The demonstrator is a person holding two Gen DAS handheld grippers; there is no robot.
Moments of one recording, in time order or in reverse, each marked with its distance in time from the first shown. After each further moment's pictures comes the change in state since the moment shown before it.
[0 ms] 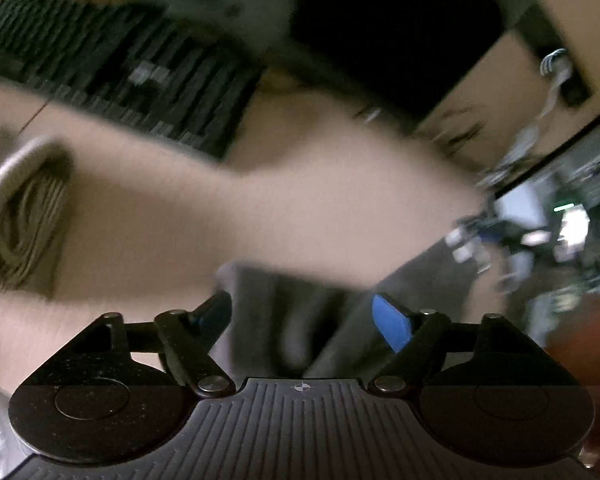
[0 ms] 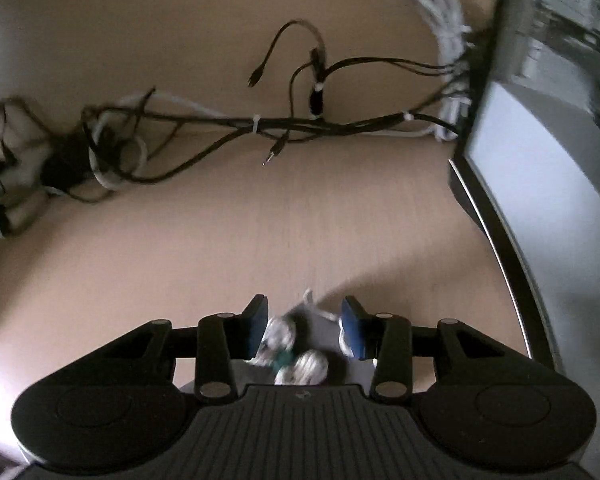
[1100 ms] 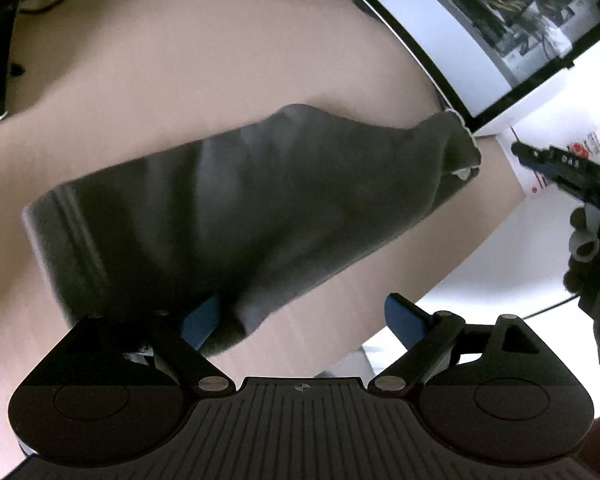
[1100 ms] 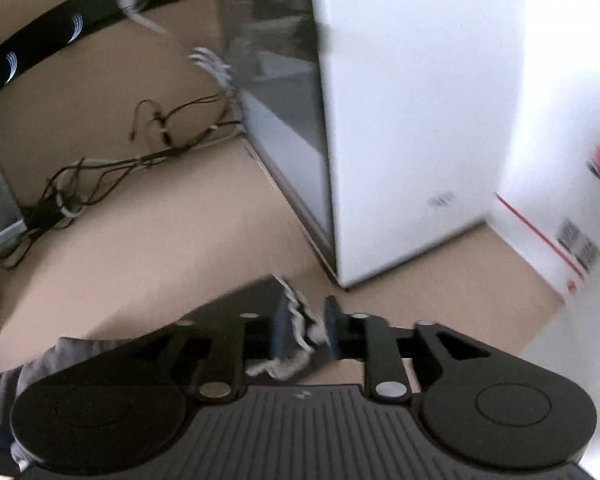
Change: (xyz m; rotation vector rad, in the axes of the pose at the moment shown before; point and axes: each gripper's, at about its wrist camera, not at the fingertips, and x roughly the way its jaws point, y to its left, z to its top) left arm 0.066 -0.050 -0.034 0.500 0.451 -0.181; right arm -0.204 -0.065 -0.211 0.444 -0.183 -0.179
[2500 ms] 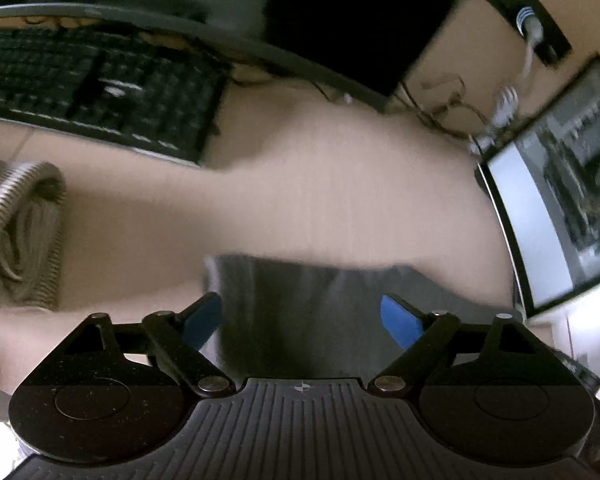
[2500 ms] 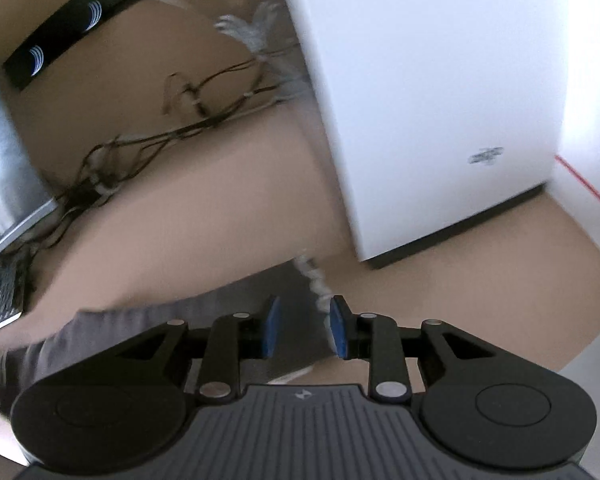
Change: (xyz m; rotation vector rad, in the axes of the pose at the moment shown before) left arm -0.072 0.015 -0.001 -0.388 -0.346 0.235; right arm 0.017 0.013 0.002 -0.107 0.088 0.221
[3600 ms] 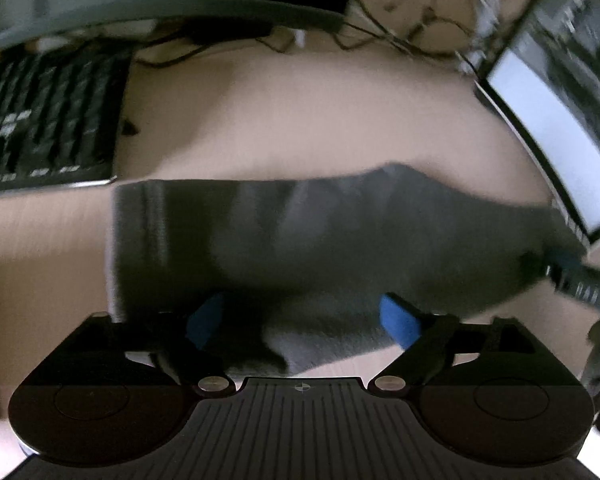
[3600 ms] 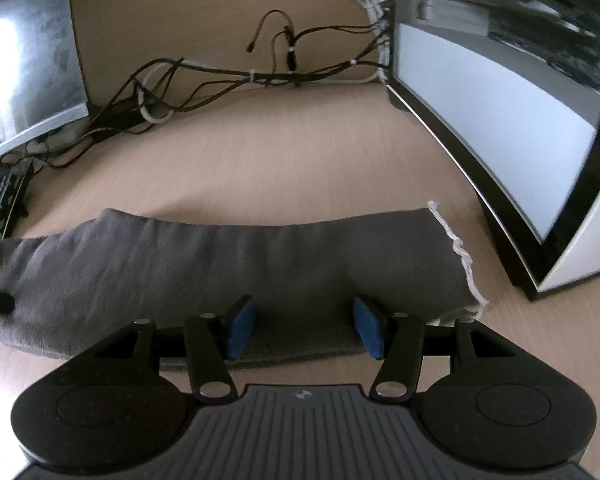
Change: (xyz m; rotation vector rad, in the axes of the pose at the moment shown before) left arm 0.089 -0.033 0.012 0.305 0.061 0.058; right arm 0.074 0.073 -0.004 -0.175 0.017 -0.047
